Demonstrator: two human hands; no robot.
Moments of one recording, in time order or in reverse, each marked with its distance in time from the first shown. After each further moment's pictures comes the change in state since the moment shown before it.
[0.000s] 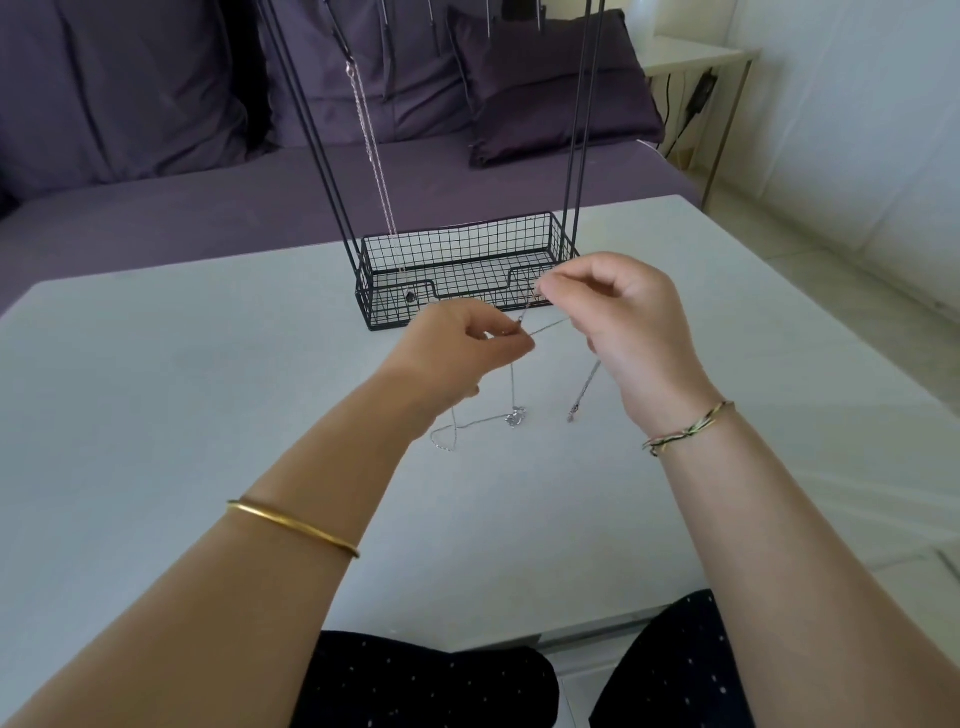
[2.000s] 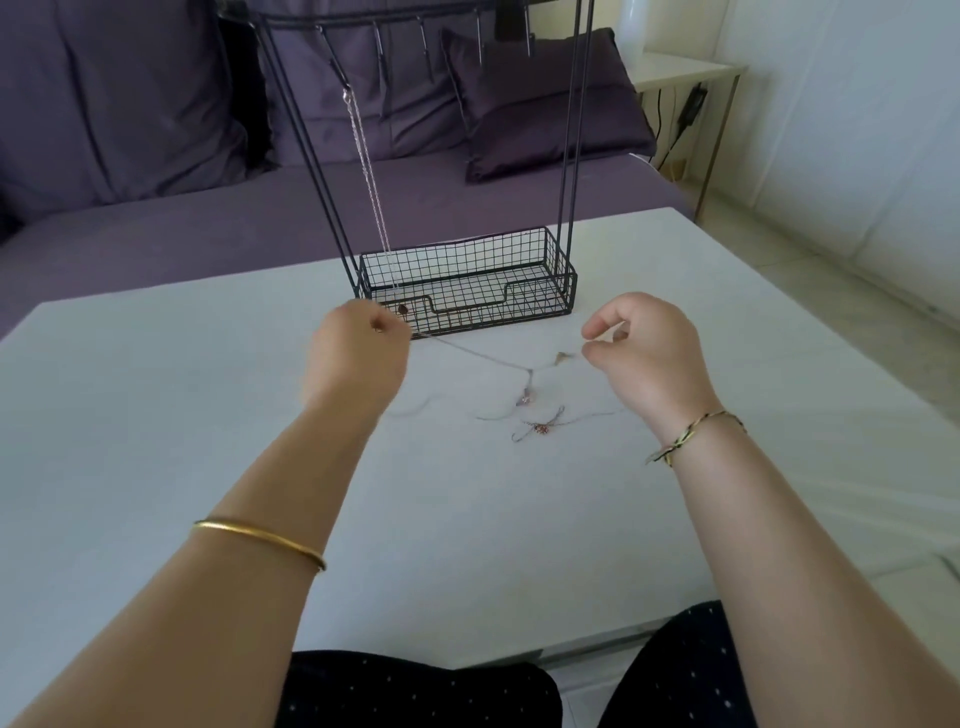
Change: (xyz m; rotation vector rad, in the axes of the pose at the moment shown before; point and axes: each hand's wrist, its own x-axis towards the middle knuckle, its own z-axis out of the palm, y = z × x) left_hand 0.014 -0.025 -0.032 0.140 0.503 -0.121; right_hand 0.009 0.030 -0.021 -0.509 0.076 0.138
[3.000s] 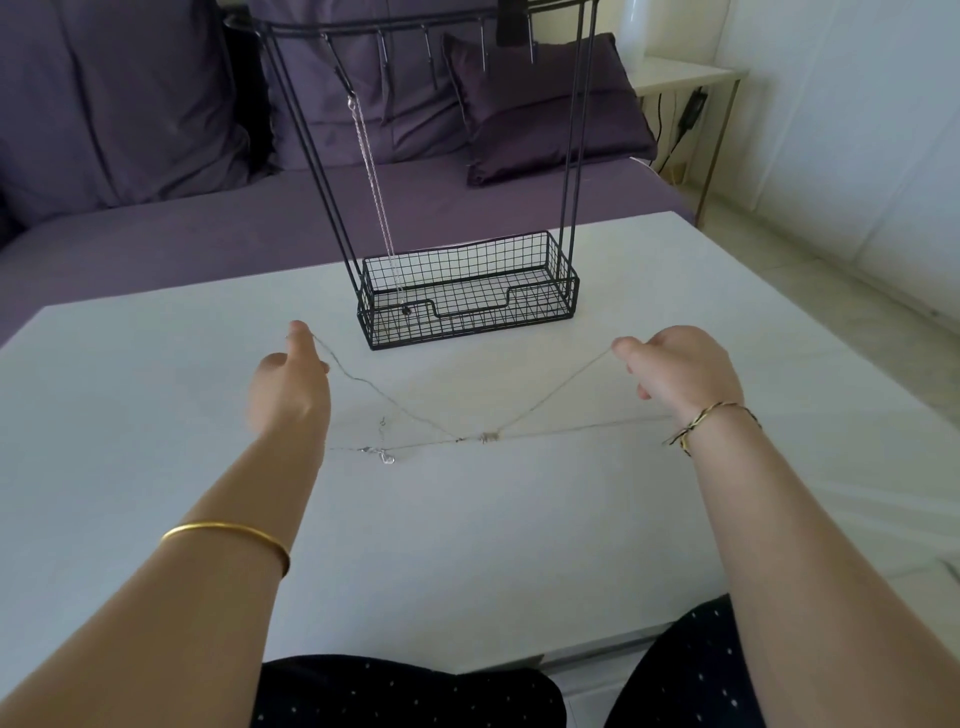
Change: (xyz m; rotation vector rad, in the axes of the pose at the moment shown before) left_hand 0.029 -0.059 -0.008 -0.276 0.193 -0.373; right_hand 0.015 0.020 -0.010 -0.178 -0.044 0.382
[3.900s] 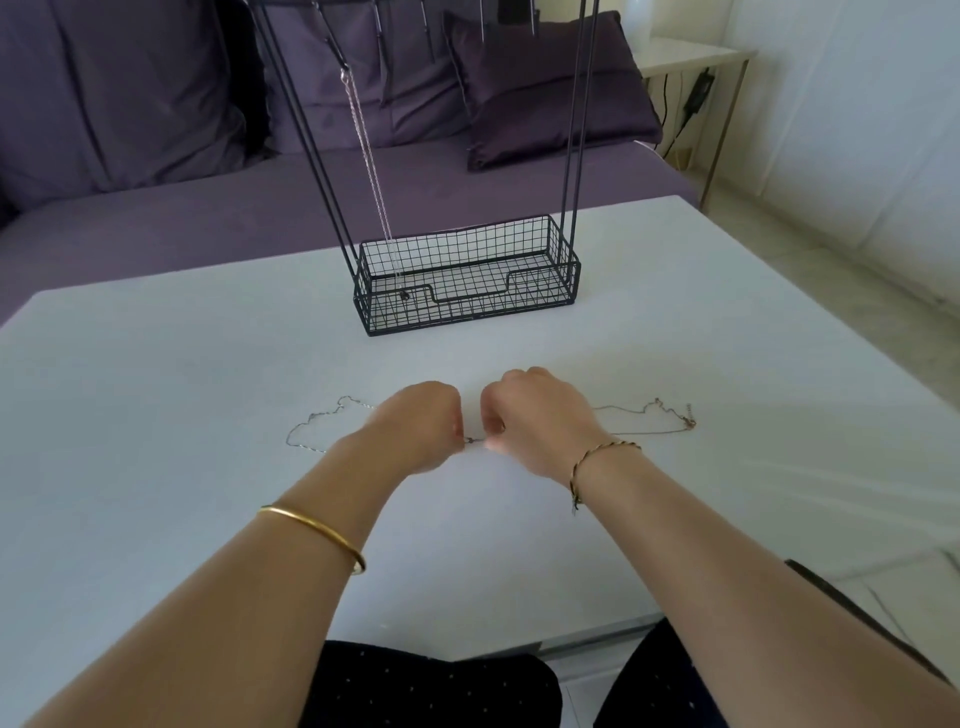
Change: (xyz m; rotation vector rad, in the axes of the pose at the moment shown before) left_hand -0.054 -0.004 0.042 1.086 -0.706 0.651; right_hand -0.056 -0.024 0.068 -0.563 -0.313 -0.835
